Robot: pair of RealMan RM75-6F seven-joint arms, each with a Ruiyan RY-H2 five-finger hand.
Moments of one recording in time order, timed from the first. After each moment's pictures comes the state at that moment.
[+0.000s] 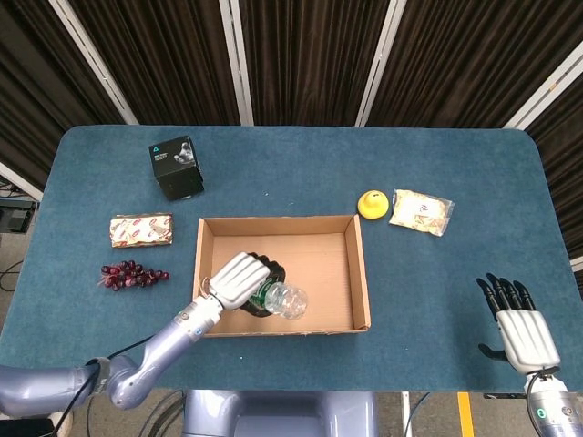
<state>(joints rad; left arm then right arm) -0.80 -1.52 -0.20 -1.74 1.21 0.85 0.36 0.12 -1.11 0.00 -1.64 -1.46 1.33 -0.18</state>
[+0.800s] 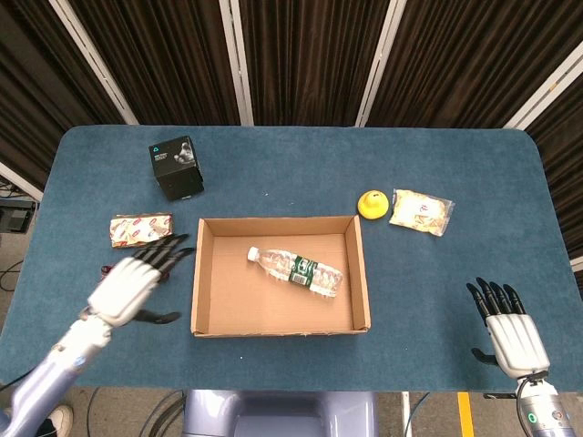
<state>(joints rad) -0.45 -1.03 0.01 -1.94 1.53 1.19 0.08 0.11 -1.14 -0.02 -1.66 -1.49 1.34 -0.24</state>
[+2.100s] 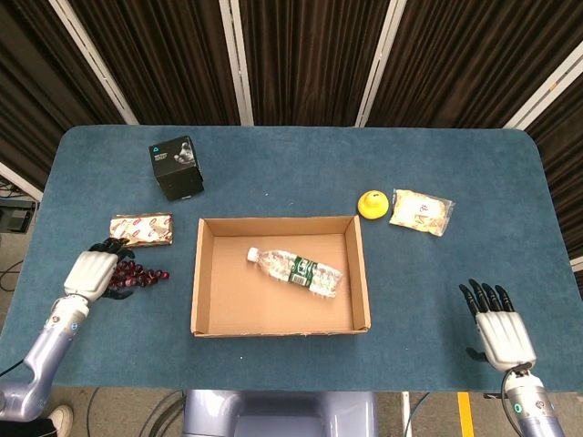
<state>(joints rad) -0.46 -1.43 -0.06 -1.19 1.31 0.96 0.08 0.14 -1.19 0.00 -1.63 -1.39 1.26 -0.34</state>
